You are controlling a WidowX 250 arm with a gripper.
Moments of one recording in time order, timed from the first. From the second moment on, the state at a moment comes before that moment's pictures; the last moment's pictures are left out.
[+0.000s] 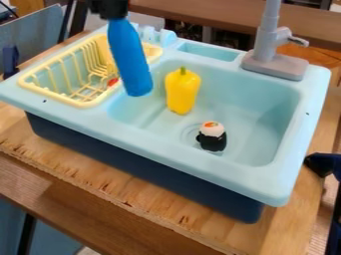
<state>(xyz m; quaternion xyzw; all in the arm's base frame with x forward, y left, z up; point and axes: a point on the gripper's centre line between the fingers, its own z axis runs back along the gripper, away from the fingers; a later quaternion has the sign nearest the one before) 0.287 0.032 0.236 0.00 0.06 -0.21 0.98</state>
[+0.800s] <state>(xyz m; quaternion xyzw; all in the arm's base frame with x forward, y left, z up) 0.294 0.035 0.187 0.03 0.12 -0.20 0.97</state>
